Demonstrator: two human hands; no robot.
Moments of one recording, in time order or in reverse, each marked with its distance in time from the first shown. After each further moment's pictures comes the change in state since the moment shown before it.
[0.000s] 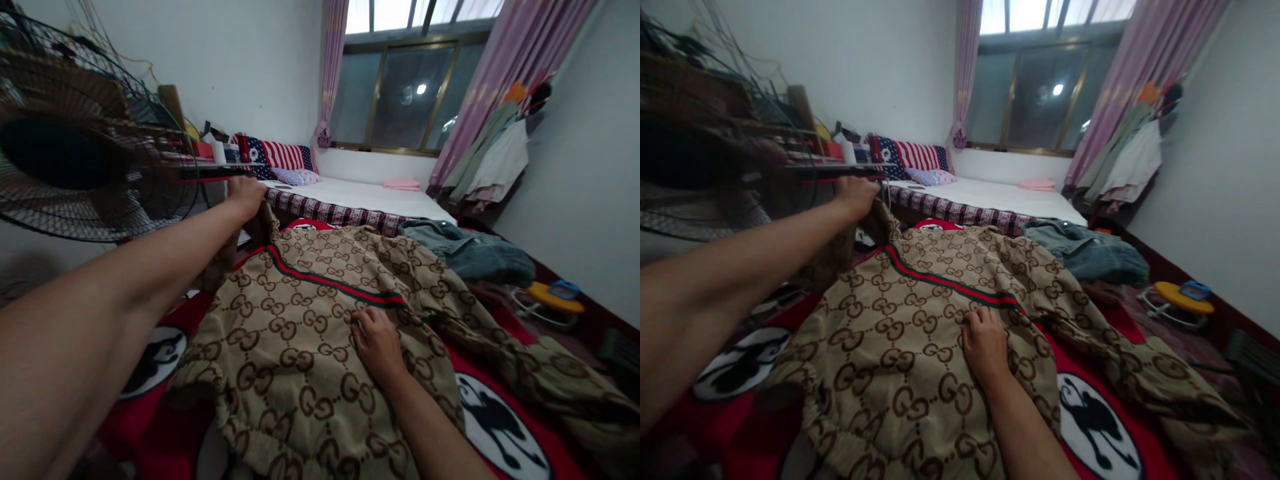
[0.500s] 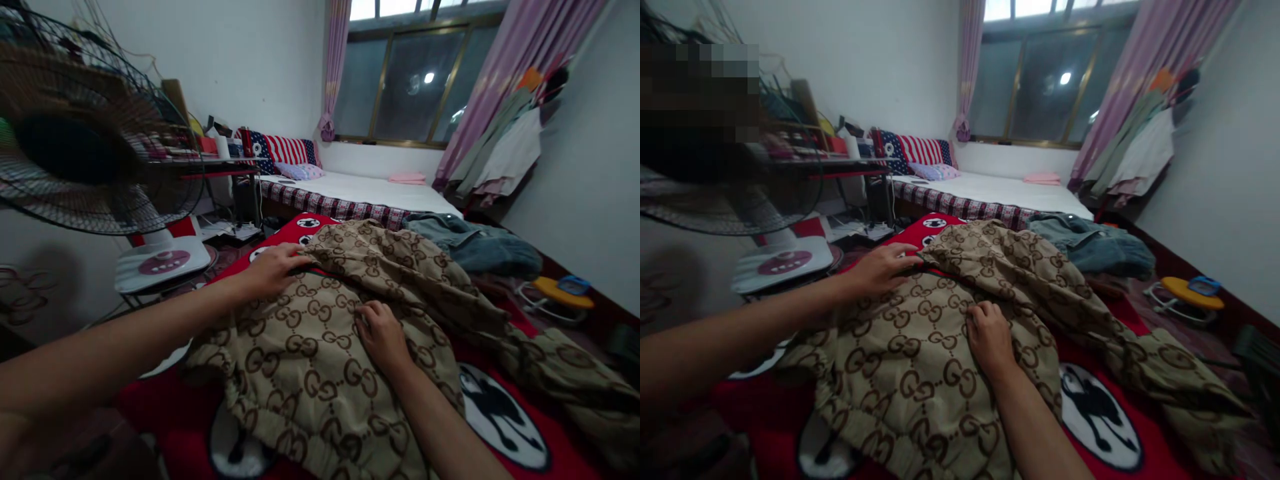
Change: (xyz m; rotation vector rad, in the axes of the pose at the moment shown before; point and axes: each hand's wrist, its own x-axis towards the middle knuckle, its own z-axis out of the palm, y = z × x) left_hand -0.143 0.025 0.071 0.028 -0.161 0.598; right_hand -0.007 0.004 -0.005 0.039 -0.043 -0.047
